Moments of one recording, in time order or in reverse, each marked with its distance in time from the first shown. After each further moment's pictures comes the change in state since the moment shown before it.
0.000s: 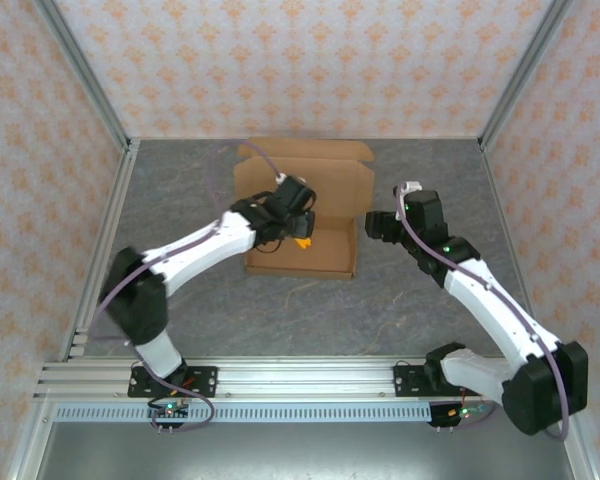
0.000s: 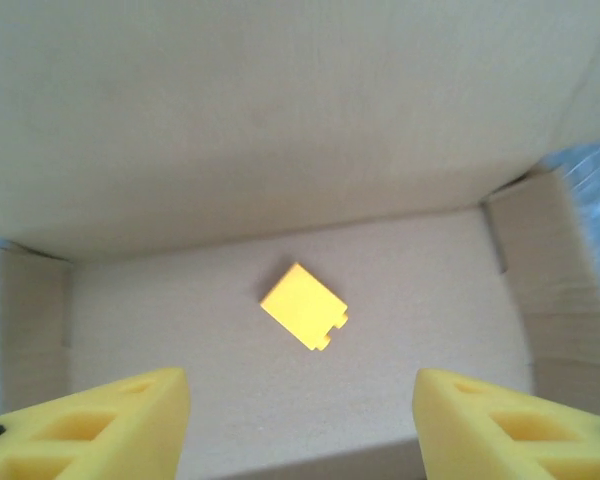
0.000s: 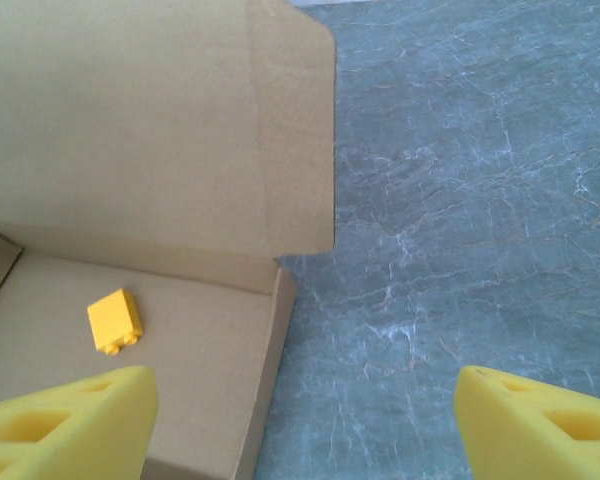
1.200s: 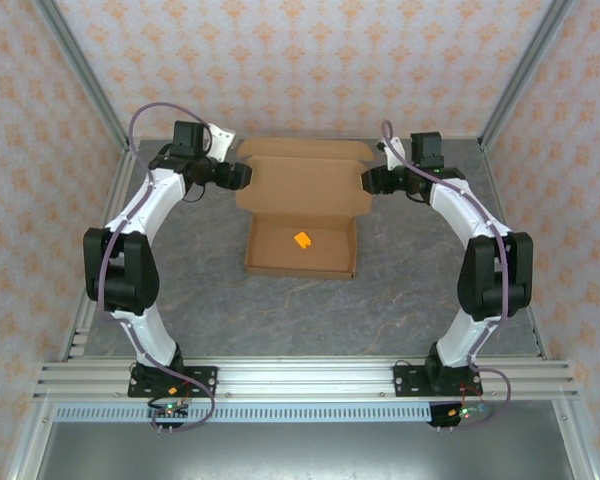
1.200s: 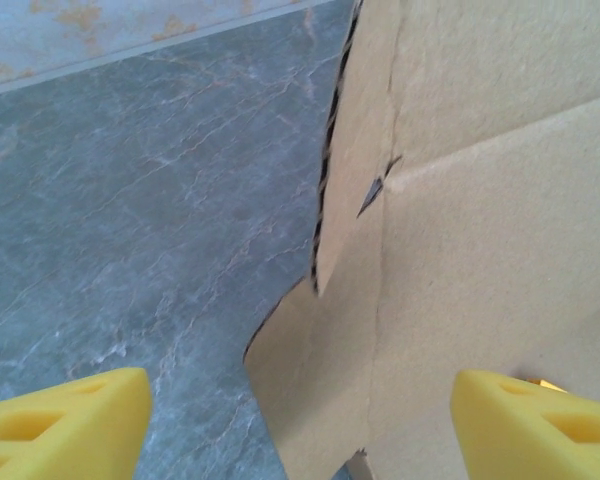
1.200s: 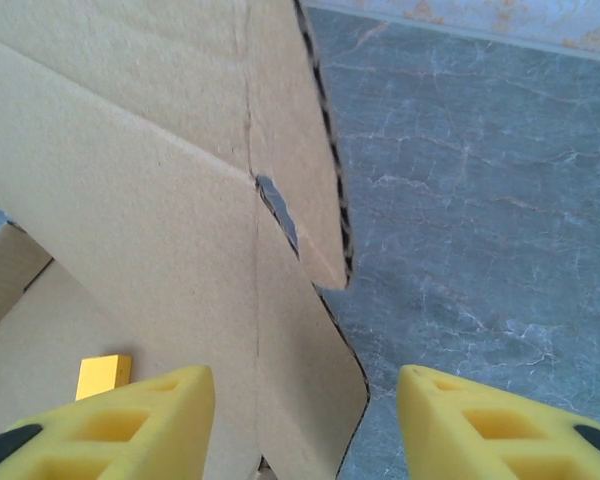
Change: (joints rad) left arm 0.615 0.173 0.162 0.092 0.643 0.612; right arm -0.227 0.615 0.504 -0.030 -0.549 -0.401
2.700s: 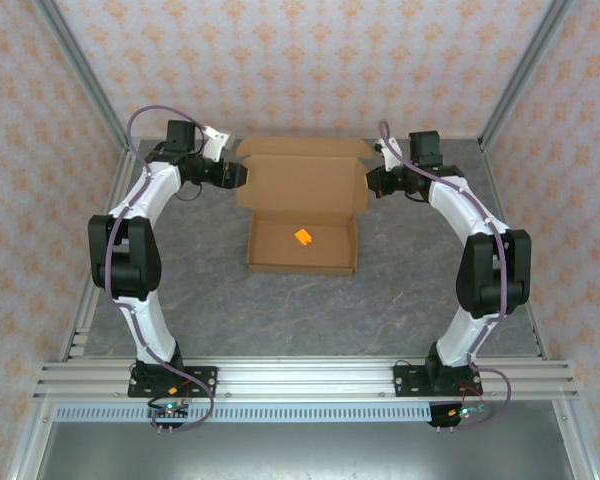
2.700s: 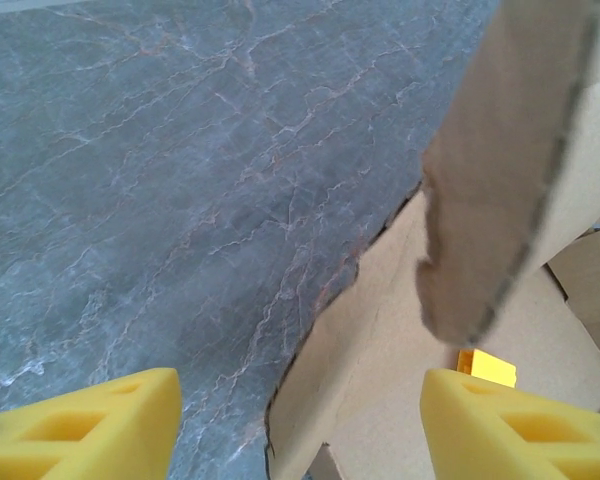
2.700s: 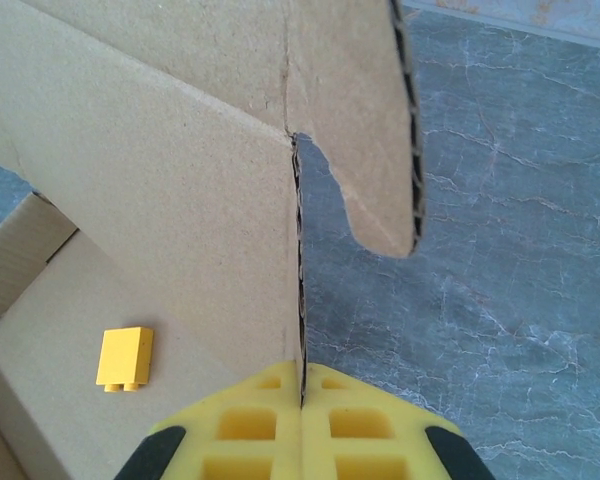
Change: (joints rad) left arm 0.070 0.116 0.070 -0.051 0.238 0.006; right arm 0.002 0.016 0.024 -0.035 -0.035 -0.048
